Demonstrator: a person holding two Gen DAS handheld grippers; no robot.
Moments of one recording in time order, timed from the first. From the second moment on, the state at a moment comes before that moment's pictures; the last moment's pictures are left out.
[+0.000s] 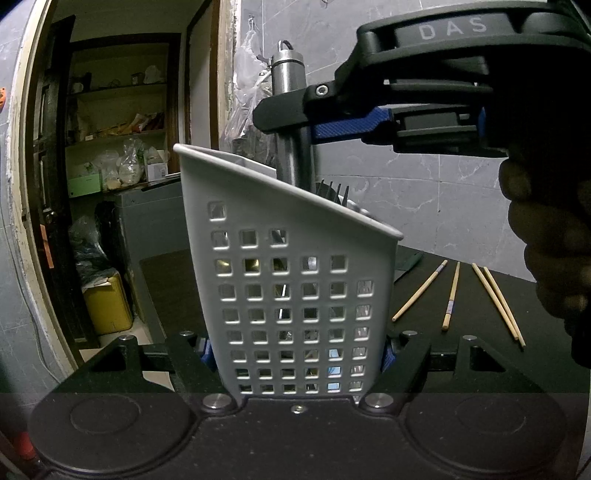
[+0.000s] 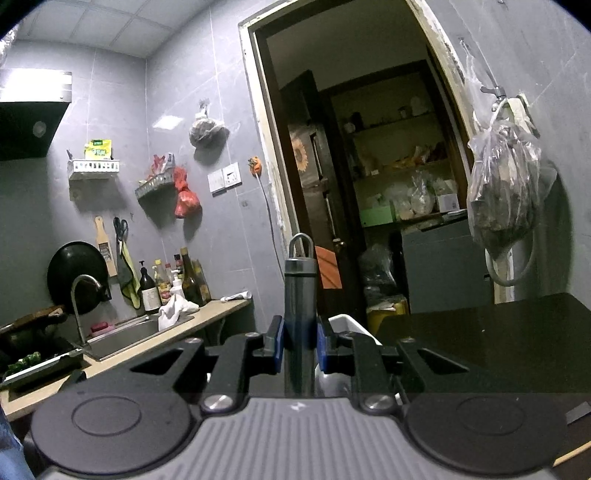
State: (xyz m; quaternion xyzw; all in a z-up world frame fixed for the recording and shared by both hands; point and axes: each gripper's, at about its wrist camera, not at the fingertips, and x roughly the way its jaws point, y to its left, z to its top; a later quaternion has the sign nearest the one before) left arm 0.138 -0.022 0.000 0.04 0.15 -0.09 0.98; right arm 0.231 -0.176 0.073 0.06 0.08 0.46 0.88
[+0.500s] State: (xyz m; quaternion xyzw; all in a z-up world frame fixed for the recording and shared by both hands) left arm 0.138 -0.022 0.000 0.04 0.15 -0.09 0.98; right arm 0.234 -0.177 0.073 0.06 0.08 0.47 0.88
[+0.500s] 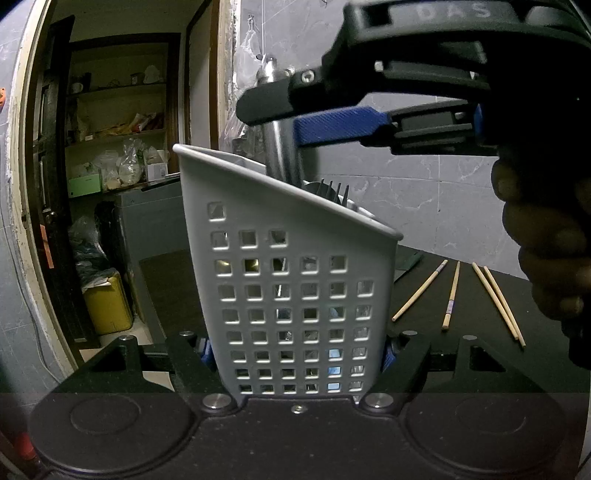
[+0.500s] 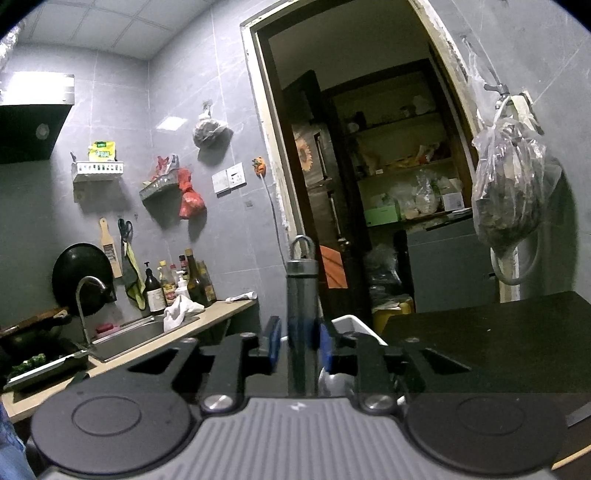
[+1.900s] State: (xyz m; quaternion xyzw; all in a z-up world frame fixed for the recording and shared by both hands) left arm 0.141 -0.022 0.000 0.04 0.15 -0.09 0.98; right arm 0.263 -0.342 -0.023 0.12 0.28 0.02 0.95
